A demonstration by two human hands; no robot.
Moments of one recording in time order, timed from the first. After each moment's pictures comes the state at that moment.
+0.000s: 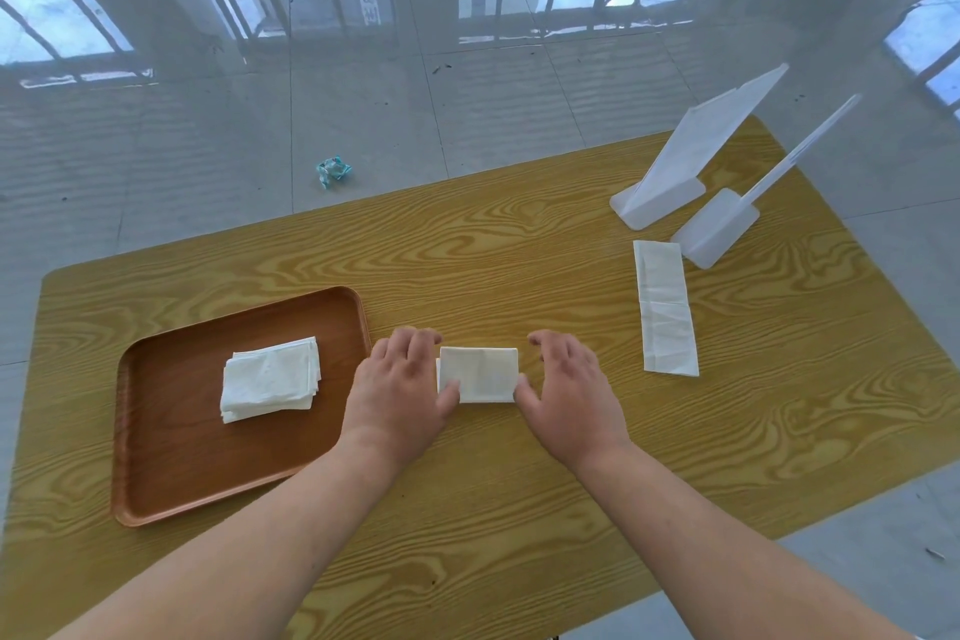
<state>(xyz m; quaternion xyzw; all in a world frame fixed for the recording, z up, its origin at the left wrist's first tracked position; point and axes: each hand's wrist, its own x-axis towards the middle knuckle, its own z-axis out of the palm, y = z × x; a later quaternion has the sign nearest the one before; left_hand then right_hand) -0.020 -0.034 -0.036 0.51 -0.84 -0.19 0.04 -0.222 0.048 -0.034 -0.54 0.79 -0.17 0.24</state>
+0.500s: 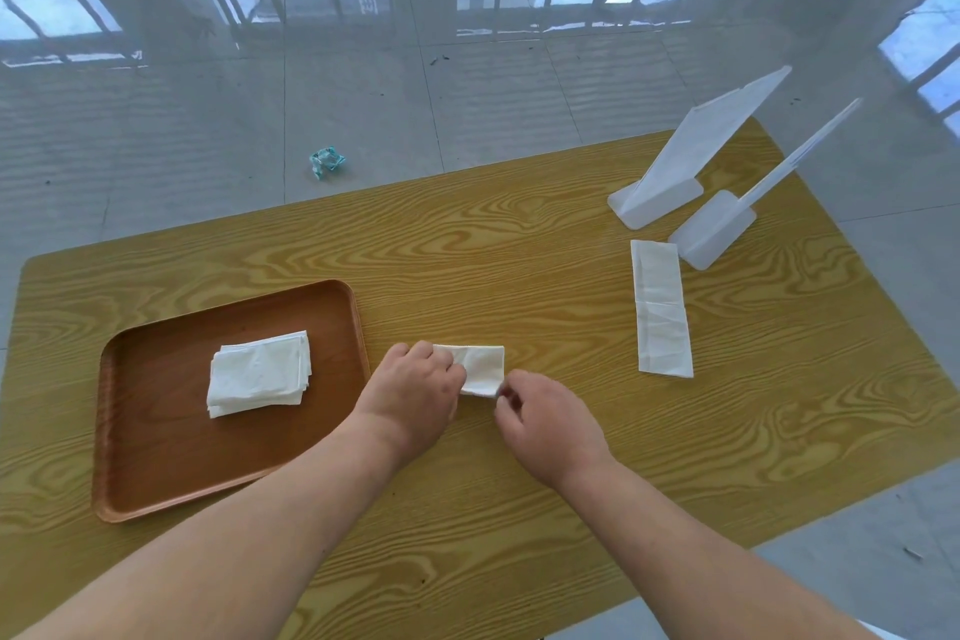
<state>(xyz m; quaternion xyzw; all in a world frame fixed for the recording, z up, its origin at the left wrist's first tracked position) -0.033 -0.039 -0.046 0.32 -0.95 -0.02 -0.06 -0.206 0.056 -0.038 -0.55 0.76 -0.13 0.32</state>
